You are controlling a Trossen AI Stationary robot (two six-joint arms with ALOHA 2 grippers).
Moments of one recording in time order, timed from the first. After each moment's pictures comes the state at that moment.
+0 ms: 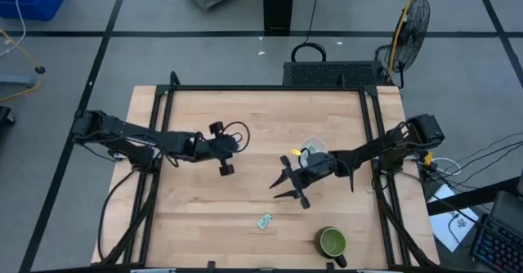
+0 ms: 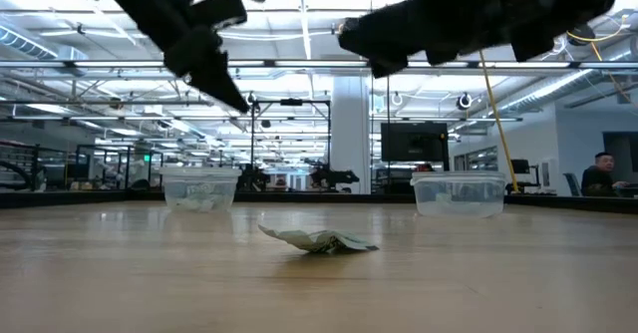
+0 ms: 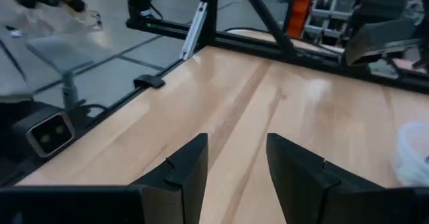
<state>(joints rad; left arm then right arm) -0.09 1.33 0.79 -0.28 -0.43 -0.05 0.20 1.60 0.63 0.72 -0.21 -0.10</state>
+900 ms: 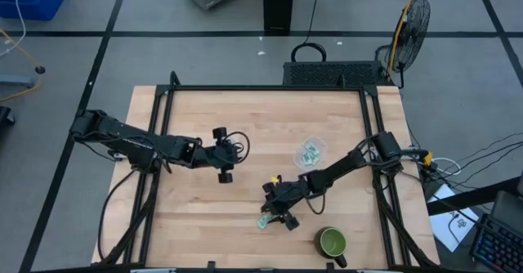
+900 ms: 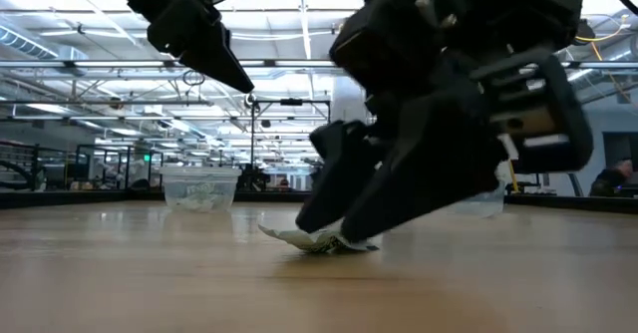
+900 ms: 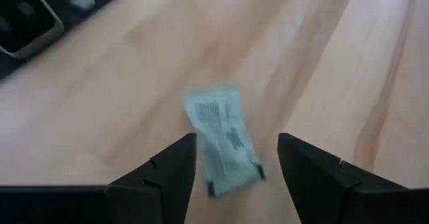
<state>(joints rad) -0.18 1.33 0.86 -0.30 -0.44 0.03 0.31 2.02 0.95 0.44 -0.24 -0.10</state>
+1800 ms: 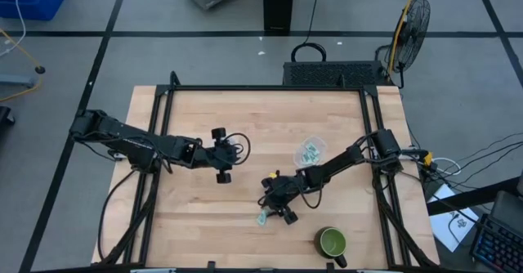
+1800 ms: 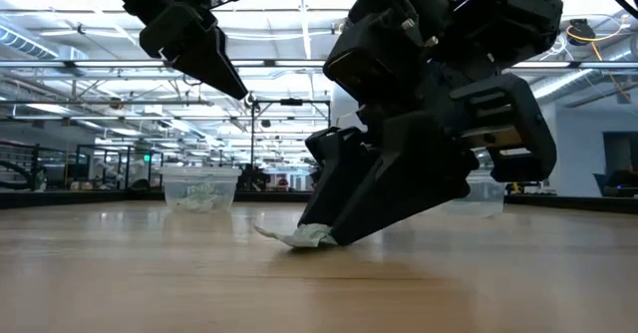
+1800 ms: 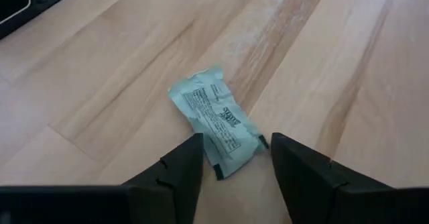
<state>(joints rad) -0.18 1.33 0.85 -0.34 -0.45 0.02 0.26 2.03 0.96 0.36 -0.28 -0.16</state>
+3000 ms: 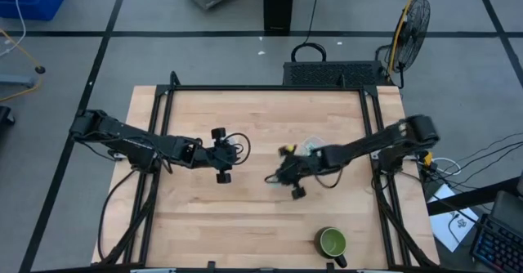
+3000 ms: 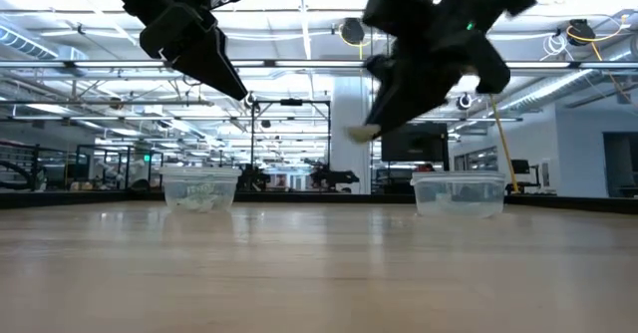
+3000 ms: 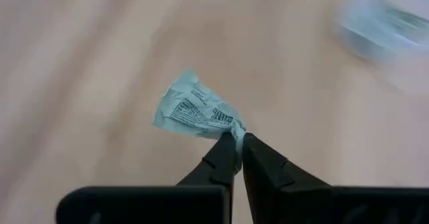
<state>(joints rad) -0.18 1.34 0.85 -0.35 -0.45 0.02 0.18 1.67 0.96 -0.13 0.07 -0.23</state>
